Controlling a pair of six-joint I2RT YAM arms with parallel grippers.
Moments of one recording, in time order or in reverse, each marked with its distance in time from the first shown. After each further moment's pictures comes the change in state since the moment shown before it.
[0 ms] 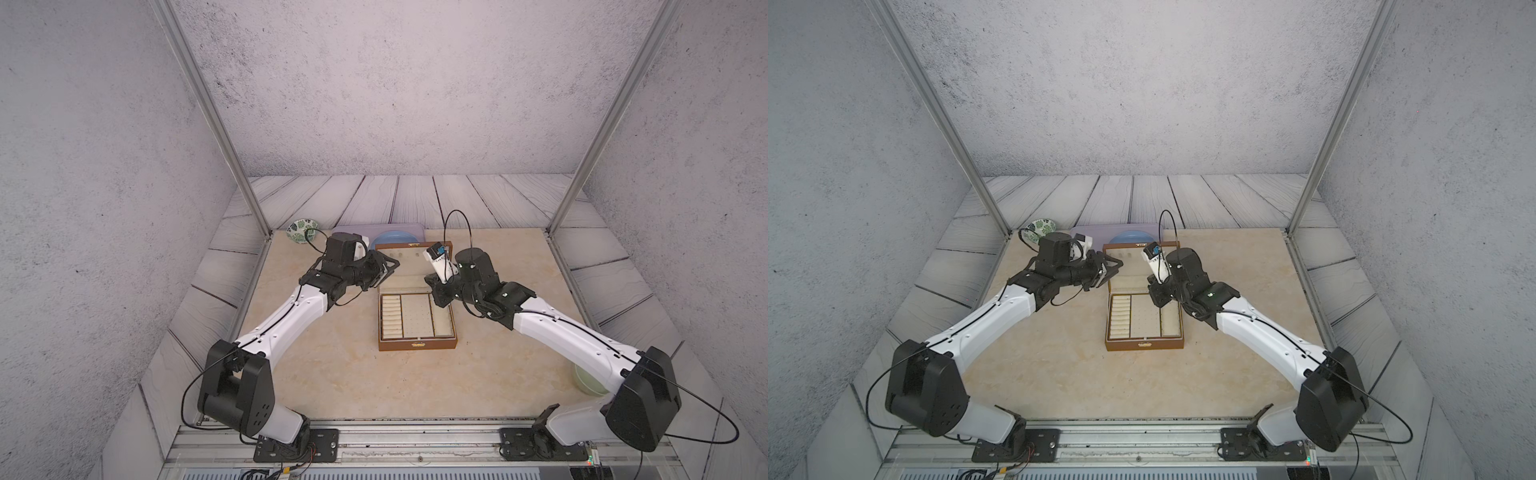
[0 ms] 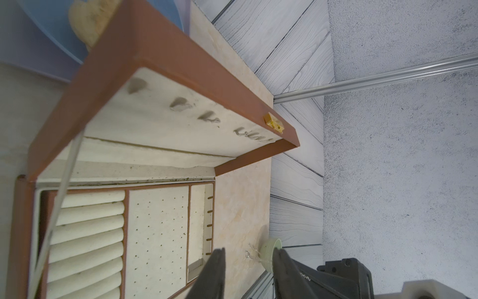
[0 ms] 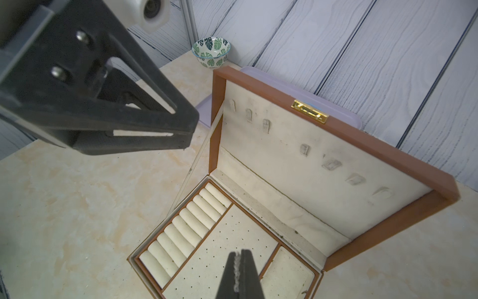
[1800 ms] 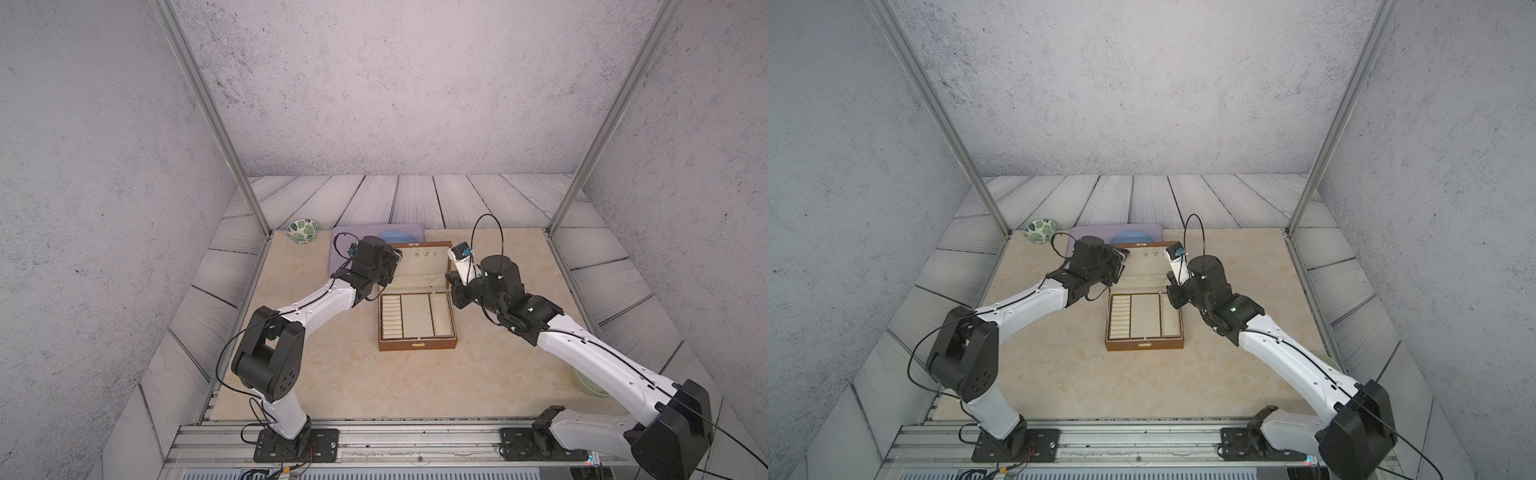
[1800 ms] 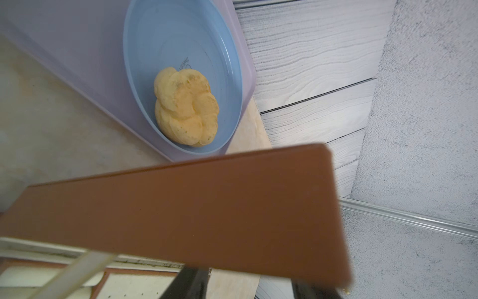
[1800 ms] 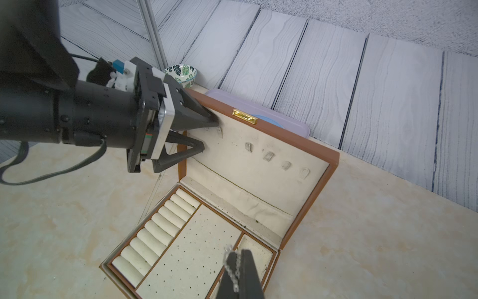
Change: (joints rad) left arm -0.119 0.232 0.063 0.167 -0.490 -0.399; right arm -0.047 -0.189 -0.137 0.055 0.099 0.012
